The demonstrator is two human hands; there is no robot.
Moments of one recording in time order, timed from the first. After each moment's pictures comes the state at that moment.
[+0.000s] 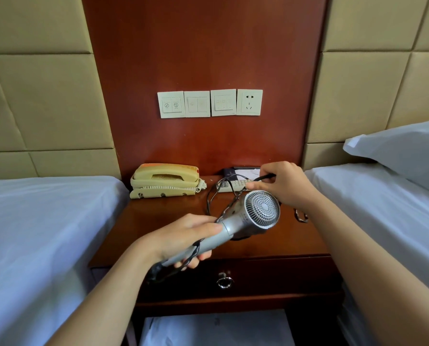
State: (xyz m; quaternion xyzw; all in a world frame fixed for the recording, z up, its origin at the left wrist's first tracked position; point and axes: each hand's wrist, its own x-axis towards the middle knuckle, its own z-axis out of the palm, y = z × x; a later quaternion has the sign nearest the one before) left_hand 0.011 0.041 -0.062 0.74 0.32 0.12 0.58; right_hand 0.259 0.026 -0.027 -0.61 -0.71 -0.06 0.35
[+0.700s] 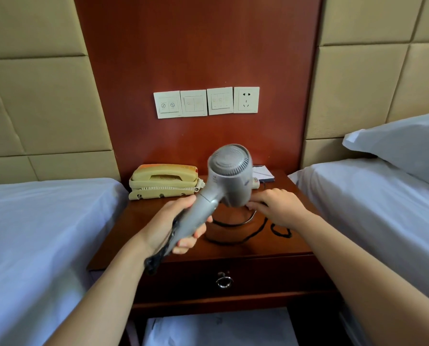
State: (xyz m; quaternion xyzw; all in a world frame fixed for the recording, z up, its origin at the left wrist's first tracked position) left_hand 0.008 0.061 -0.064 0.59 0.25 0.24 0.73; right_hand 0.262 0.032 -0.070 -0.67 -0.73 -0.06 0.15
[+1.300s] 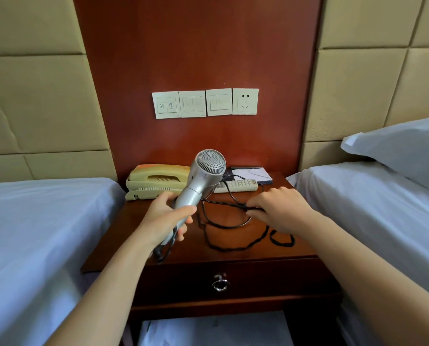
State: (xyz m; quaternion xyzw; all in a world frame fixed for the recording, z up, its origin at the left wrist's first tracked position) left_hand 0.017 0.076 -0.070 0.61 0.42 0.41 0.54; right_hand 0.248 0.010 -0.049 -0.63 -0.75 -0.17 0.09
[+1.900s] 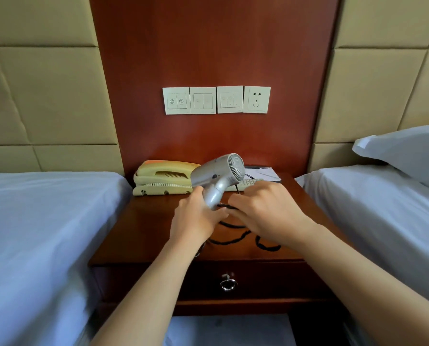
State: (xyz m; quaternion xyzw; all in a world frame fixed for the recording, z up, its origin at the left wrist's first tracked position) left_hand 0.056 0.063 -0.071 0.72 0.57 0.33 0.20; right_hand 0.200 0.009 -0.045 -0.43 -0.80 -0.37 0.22
